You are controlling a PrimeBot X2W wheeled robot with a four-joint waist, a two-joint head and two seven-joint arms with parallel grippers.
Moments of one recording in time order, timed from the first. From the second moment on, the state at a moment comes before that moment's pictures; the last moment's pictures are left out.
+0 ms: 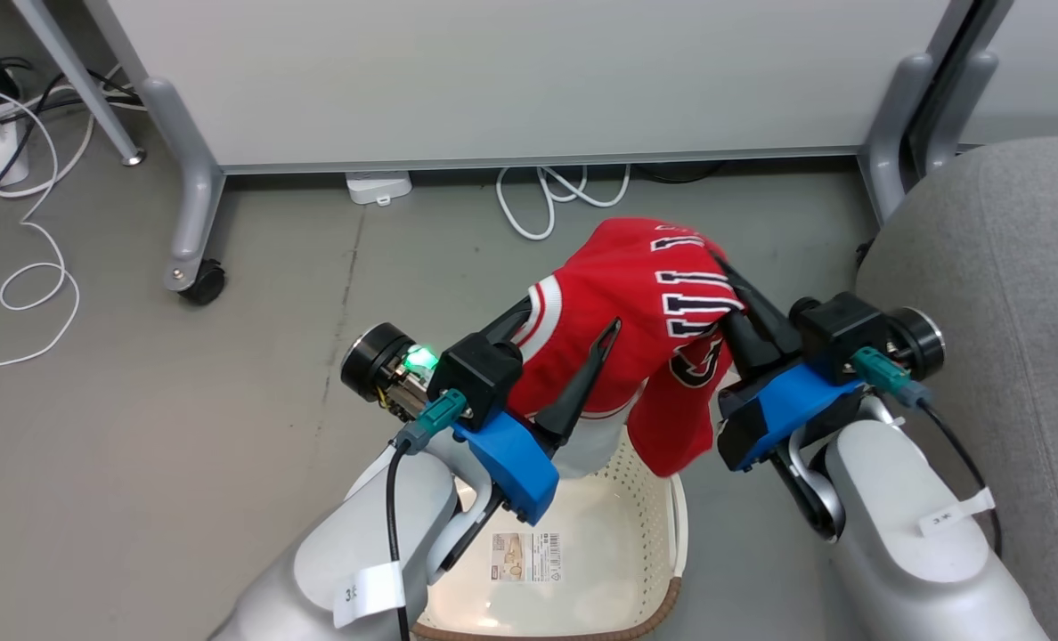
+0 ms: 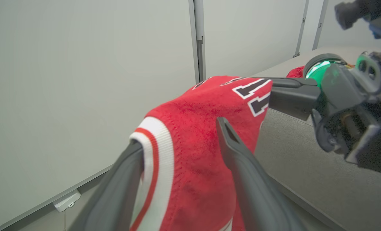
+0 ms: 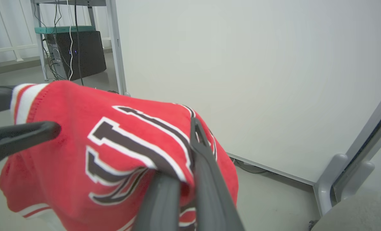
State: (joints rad) left arm -0.64 0.13 -0.84 0.55 -0.45 -0.09 -0.26; right arm -0.56 -0.10 0.30 0.57 0.11 0.13 -0.26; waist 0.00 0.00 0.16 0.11
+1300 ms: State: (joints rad) left arm -0.60 0.16 -0.89 0.46 -0.40 -0.09 -0.26; right arm -0.28 -0.12 -0.03 0.20 0.10 0.13 -0.26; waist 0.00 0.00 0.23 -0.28
